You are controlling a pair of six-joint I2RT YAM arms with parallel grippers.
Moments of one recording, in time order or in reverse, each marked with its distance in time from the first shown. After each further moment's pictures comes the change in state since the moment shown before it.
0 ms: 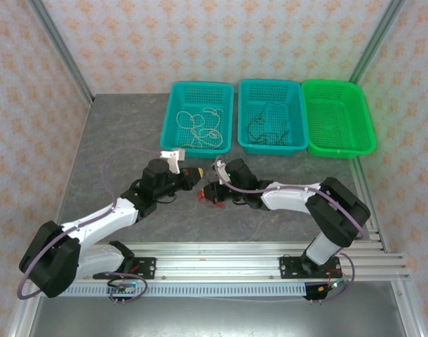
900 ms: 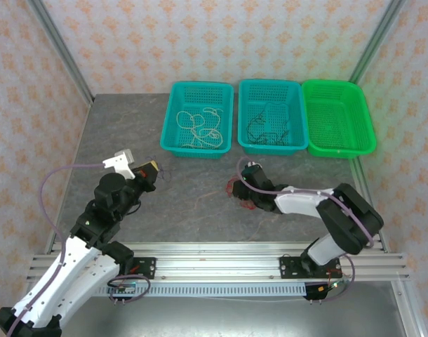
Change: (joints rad) left arm 0.098 -0.554 0.080 -0.501 -0.304 0.032; right arm -0.119 -0.220 -0.182 -0.160 0.409 0.103
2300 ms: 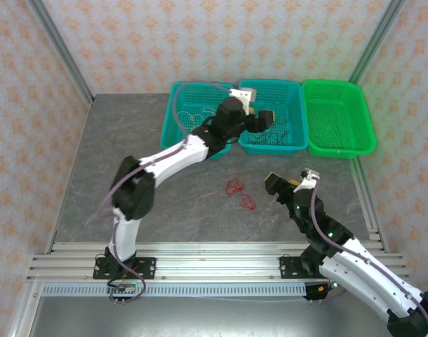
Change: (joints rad) left arm -0.264 1.207 0.968 0.320 0.091 0.235; right arm -0.002 -0.842 -0.190 -0.325 0.343 0.113
